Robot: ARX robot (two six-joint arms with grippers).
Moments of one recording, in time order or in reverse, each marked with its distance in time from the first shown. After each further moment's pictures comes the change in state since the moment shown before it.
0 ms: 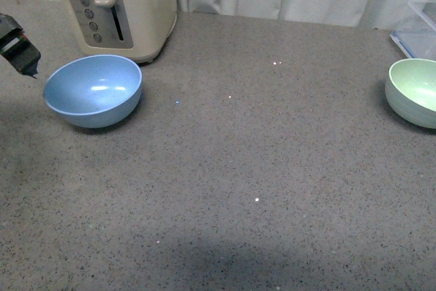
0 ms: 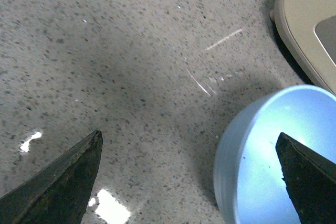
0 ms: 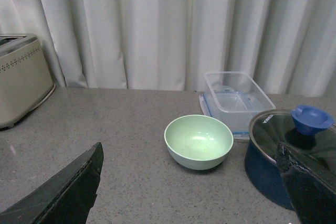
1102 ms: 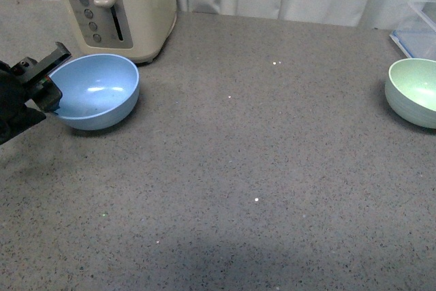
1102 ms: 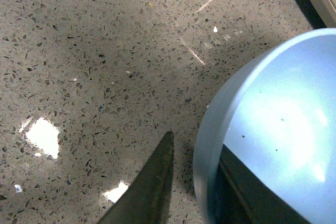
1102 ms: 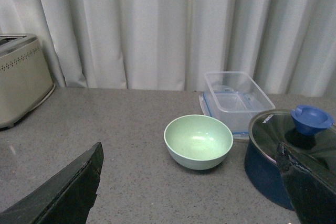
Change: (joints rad) left arm -0.069 0.118 0.048 0.001 0.017 -0.043; right arm 0.000 0.000 0.000 0.000 0.000 0.000
